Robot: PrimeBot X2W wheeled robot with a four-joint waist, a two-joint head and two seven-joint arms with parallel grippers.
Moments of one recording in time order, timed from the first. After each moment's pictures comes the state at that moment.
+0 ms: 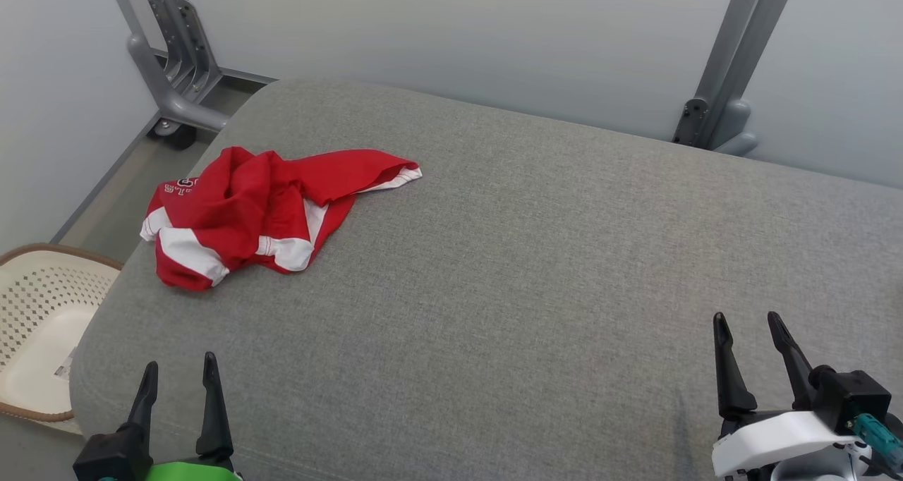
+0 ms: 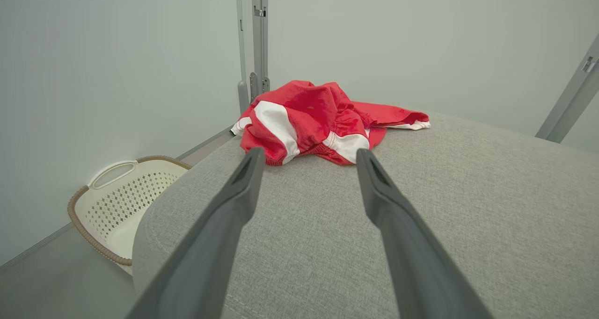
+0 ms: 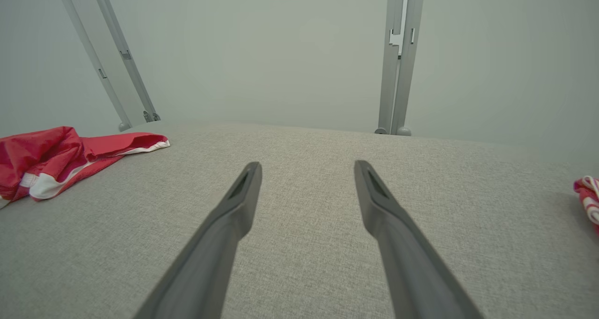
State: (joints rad) left arm 0.07 0.05 0.10 0.21 -0.17 -0.11 -0.26; right arm 0.06 -0.05 -0.08 0.16 0.16 0.13 -0.26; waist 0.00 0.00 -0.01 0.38
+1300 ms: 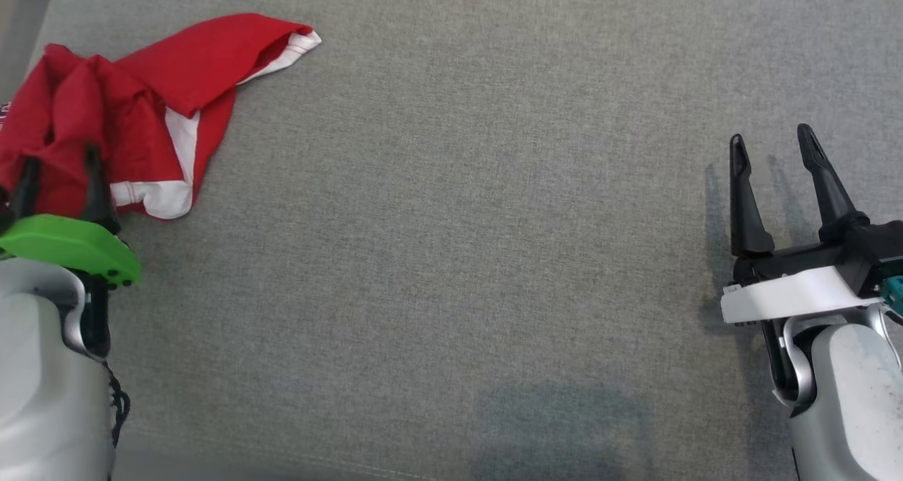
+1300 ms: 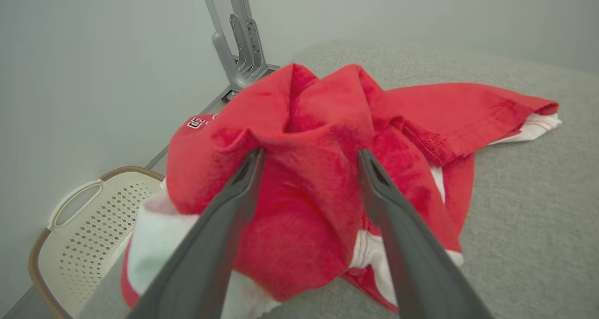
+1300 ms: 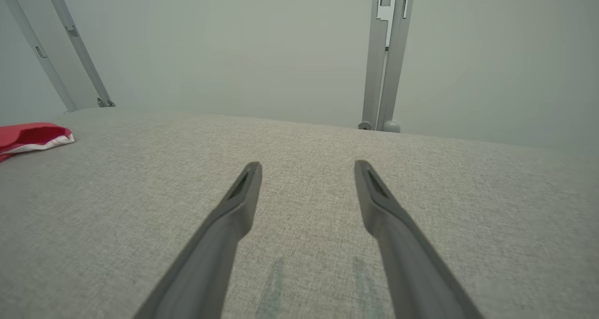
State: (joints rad) left arm -0.60 0.23 0.14 0.70 -0.28 -0.13 -0.15; right arm -0.25 -0.11 -0.07 0.06 0.04 0.13 -0.26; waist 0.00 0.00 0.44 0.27
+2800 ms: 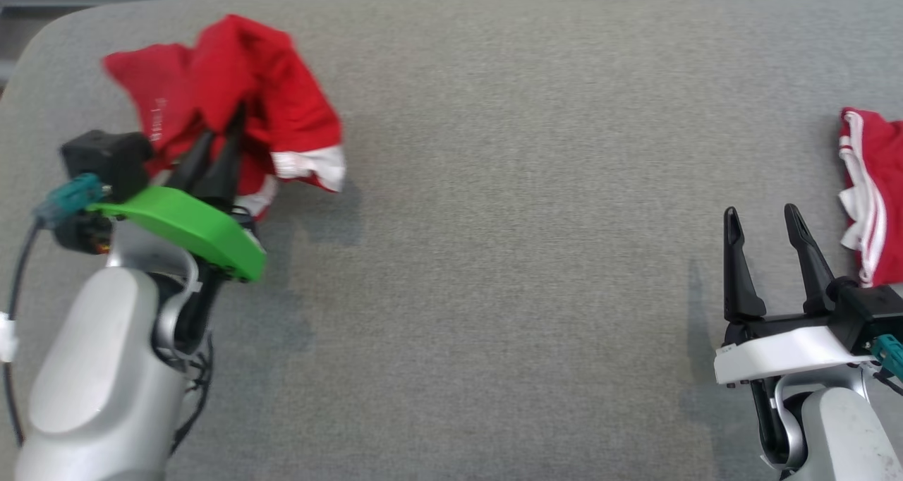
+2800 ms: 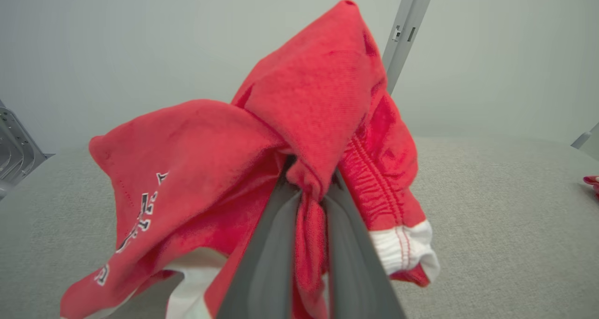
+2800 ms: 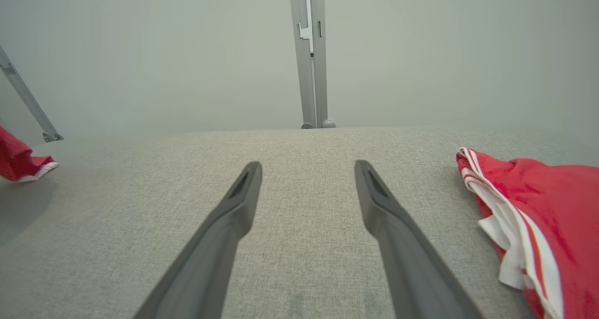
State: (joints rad) left arm -0.56 0.33 -0.32 0.29 -0.63 -0.11 0.01; right arm -0.12 -0.05 -0.10 0.08 0.11 0.13 -0.26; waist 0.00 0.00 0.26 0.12
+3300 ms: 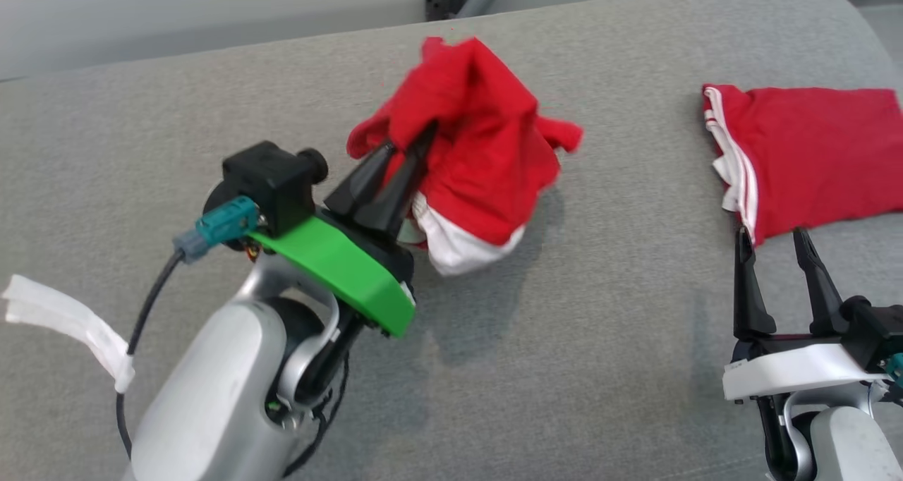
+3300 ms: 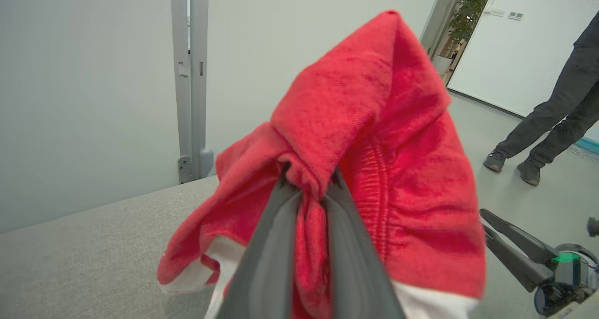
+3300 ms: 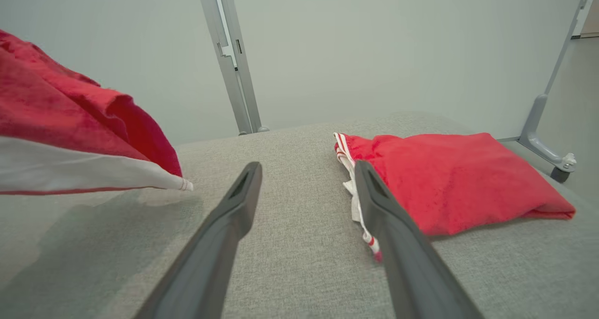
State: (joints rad) left arm -0.50 0.21 -0.51 -0.11 -0.61 -0.05 0.17; right arm -0.08 -0.05 -0.11 0.08 0.18 0.13 -0.26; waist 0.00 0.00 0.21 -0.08
